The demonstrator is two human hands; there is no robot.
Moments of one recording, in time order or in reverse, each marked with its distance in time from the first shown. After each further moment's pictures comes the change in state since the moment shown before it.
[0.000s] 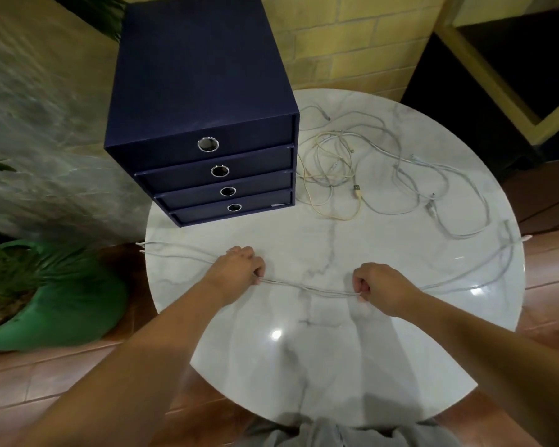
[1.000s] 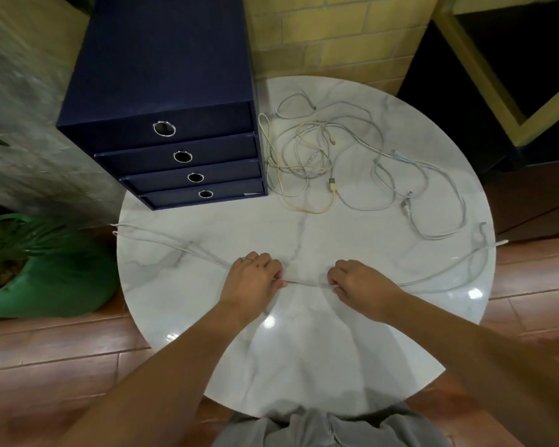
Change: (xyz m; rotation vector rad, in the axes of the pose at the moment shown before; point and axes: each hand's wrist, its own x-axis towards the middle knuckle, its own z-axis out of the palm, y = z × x) left_hand 0.001 0.116 0.037 -0.033 0.328 -0.058; right_hand -0.019 0.037 -0.003 -0.123 0.101 -0.361
